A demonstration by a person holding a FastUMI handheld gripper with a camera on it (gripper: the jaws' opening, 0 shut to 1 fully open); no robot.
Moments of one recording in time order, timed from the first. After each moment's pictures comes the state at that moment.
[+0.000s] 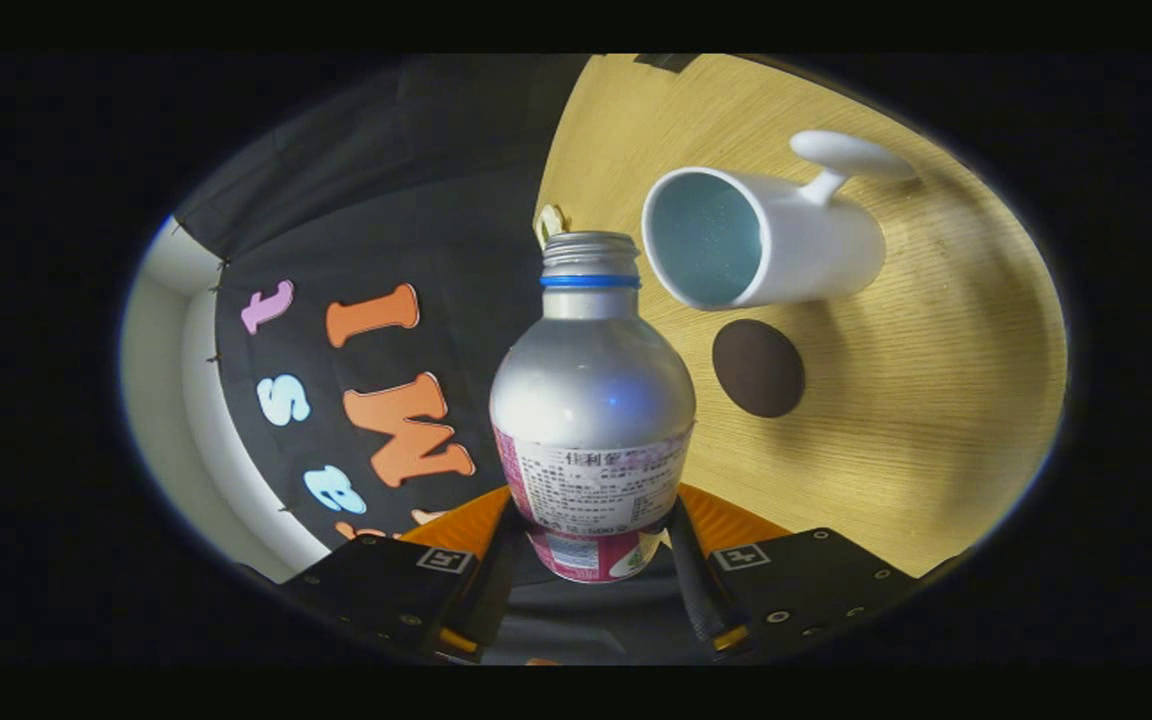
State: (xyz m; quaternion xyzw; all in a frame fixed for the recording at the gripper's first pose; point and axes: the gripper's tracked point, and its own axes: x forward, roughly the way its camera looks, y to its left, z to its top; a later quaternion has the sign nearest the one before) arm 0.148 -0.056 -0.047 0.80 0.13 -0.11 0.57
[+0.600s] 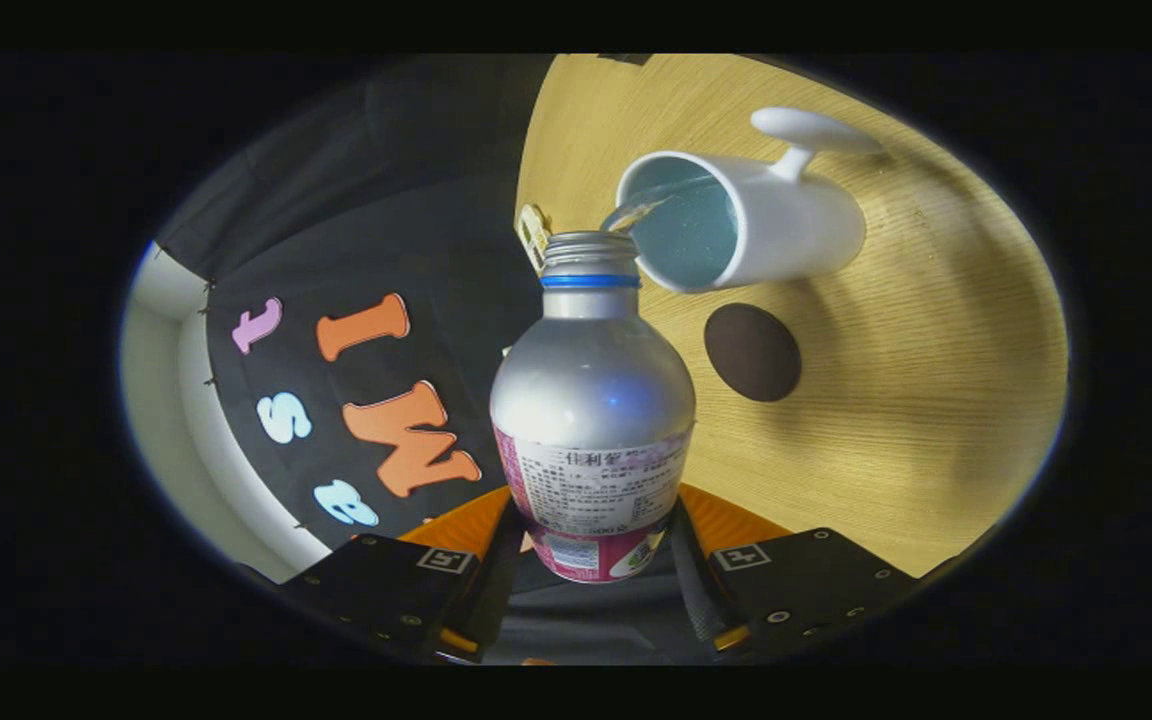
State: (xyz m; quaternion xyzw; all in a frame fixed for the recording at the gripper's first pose) arm 0.149 -0.050 -0.044 0.82 0.14 -0.11 0.55
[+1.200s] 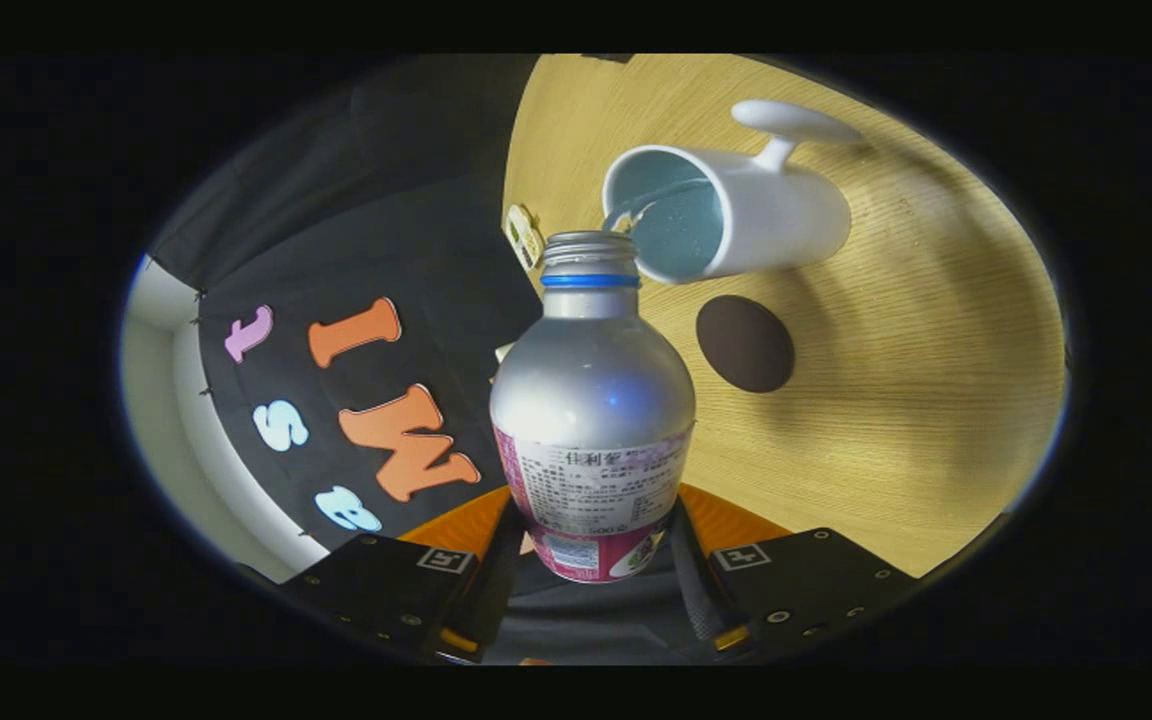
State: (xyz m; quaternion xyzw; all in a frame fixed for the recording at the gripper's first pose) arm 0.148 -0.050 -0.043 0.83 0.16 -0.12 0.52
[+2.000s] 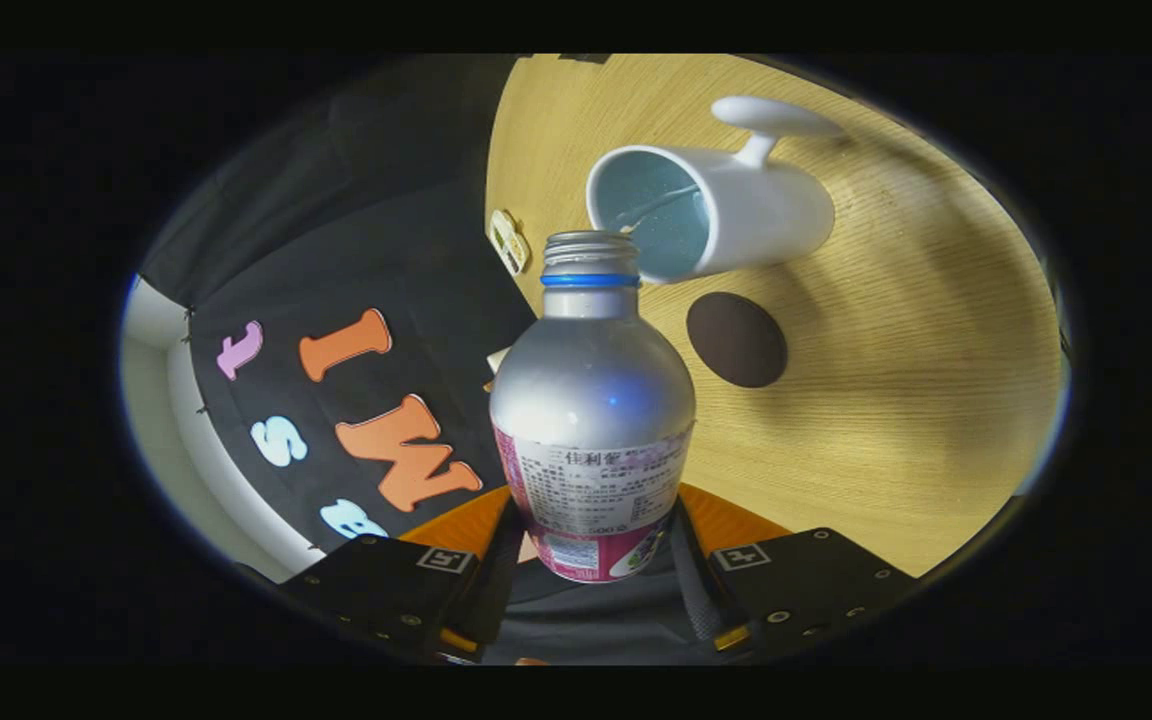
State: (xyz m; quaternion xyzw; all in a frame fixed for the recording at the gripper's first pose) arm 0.149 -0.054 -0.037 0.84 0.16 -0.13 0.50
